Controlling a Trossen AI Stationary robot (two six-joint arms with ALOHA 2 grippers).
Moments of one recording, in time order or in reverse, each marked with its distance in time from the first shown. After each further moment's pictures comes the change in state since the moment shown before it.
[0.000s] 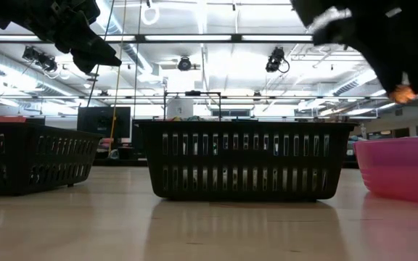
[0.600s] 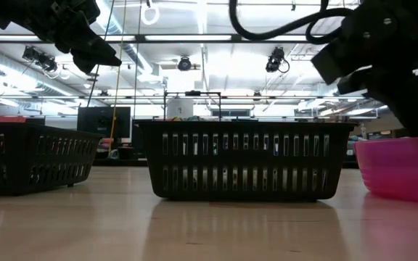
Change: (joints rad) left arm 0.000 0.000 0.000 0.000 0.000 0.001; right arm -0.015 -0.082 -0.318 0.314 -0.108 0.105
